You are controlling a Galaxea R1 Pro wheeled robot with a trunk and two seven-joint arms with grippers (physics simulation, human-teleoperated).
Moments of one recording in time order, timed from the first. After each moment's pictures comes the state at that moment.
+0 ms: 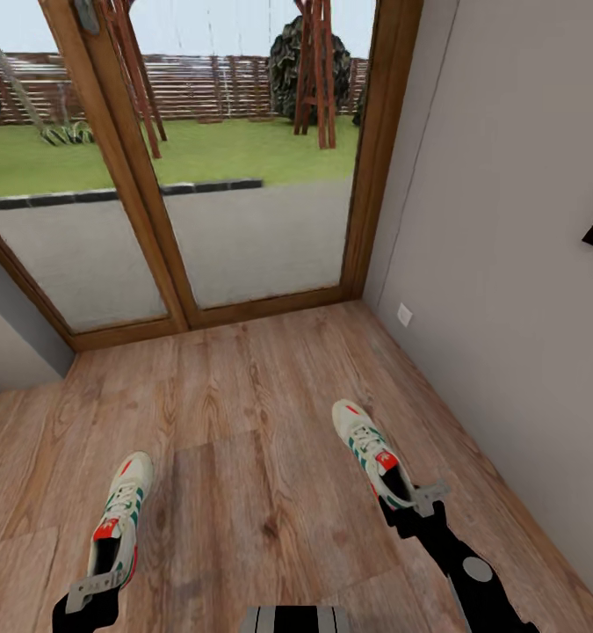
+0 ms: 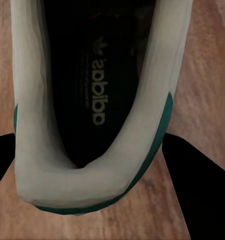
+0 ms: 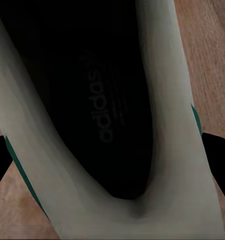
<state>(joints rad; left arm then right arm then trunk) -0.27 0.16 0.47 -0.43 -0.10 -0.39 -0.28 -0.29 0.02 -0.24 -0.95 0.32 -0.09 0.34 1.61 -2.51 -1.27</state>
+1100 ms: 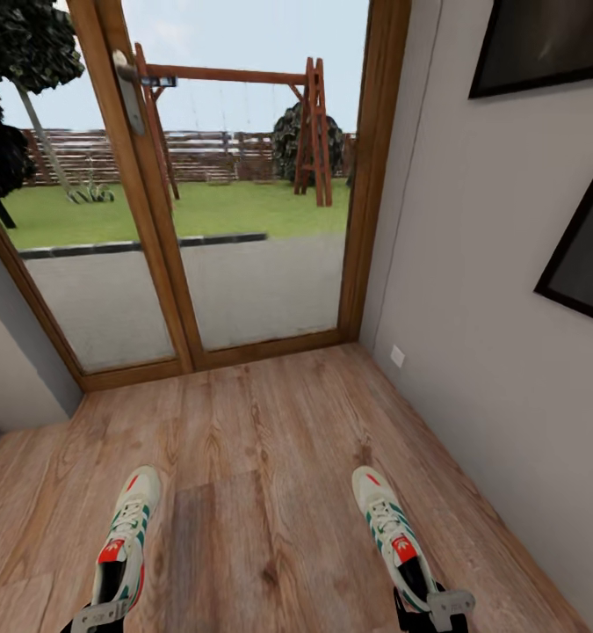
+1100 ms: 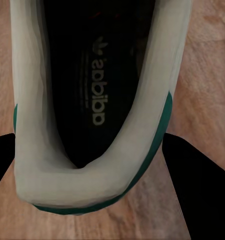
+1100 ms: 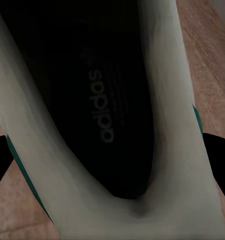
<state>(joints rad) -0.25 0.15 0.46 -0.29 -0.11 -0.56 -0.28 -0.23 0.01 -0.24 -0.38 0.31 -0.58 0.02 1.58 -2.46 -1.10</state>
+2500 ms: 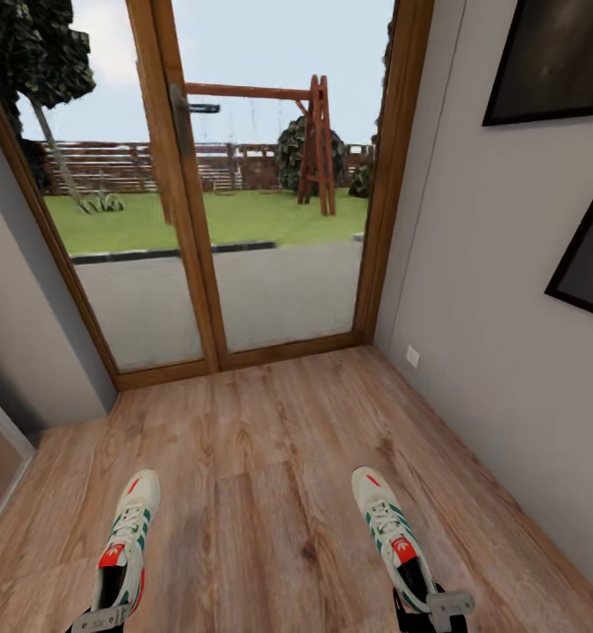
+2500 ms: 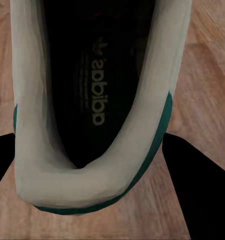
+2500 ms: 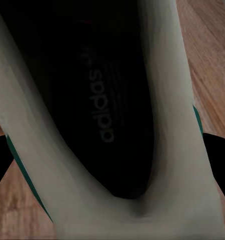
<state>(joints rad) -0.24 0.14 0.46 -0.29 -0.11 -0.56 -0.28 -0.23 0.01 -0.24 -0.38 0.31 -0.58 0.02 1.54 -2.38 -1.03</state>
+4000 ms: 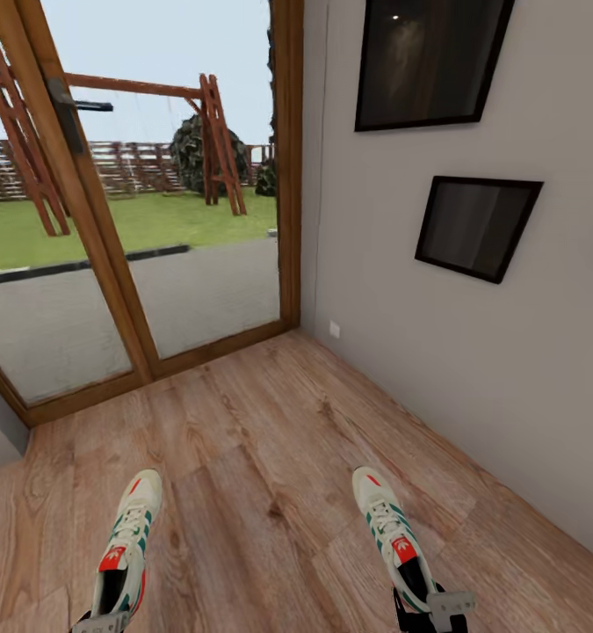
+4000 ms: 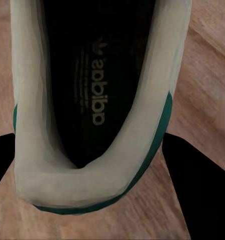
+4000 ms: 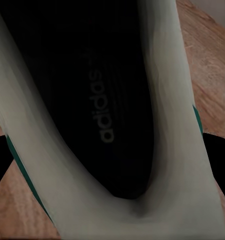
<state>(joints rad) -0.23 0.15 0.46 -0.27 -0.12 -0.63 -0.28 -0.23 0.01 -0.24 -0.38 0.31 -0.58 0.02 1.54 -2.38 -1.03</state>
